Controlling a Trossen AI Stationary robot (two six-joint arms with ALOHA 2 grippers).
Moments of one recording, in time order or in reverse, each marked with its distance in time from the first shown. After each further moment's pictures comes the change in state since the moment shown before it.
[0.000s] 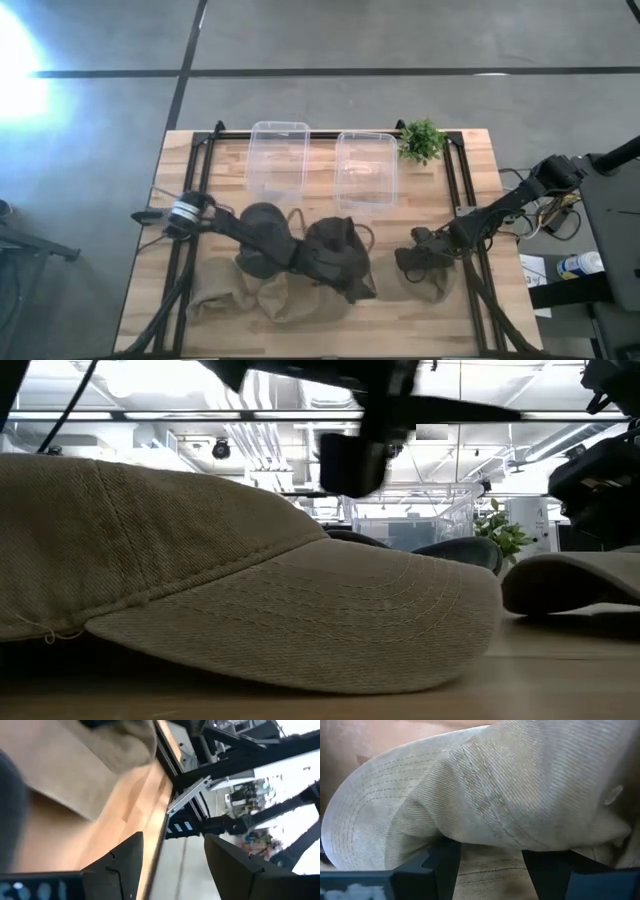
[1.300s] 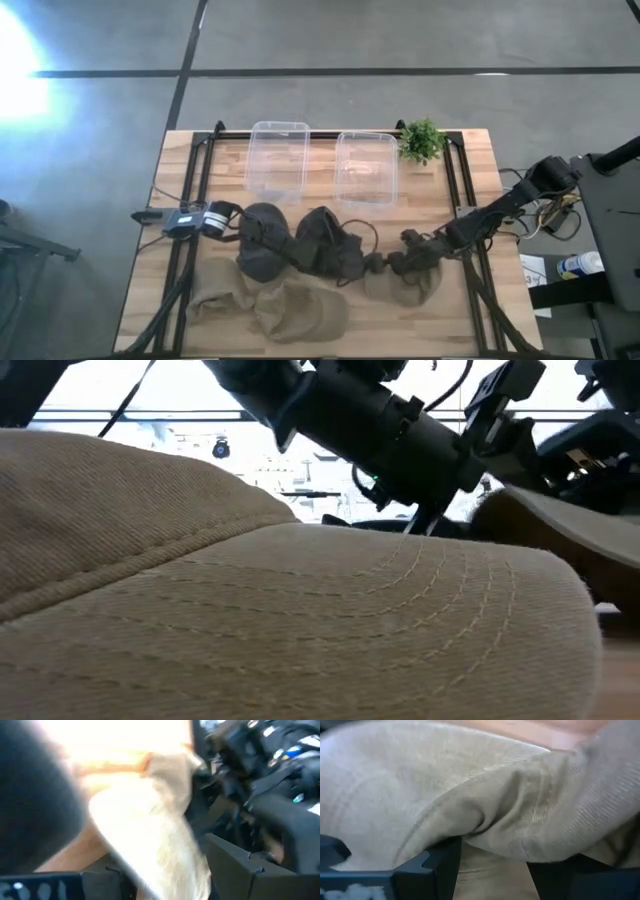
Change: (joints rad) left arm 0.046 0.236 0.178 -0.033 -0.445 -0.332; right arm -0.007 0.028 -0.011 0.293 0.071 -0.131
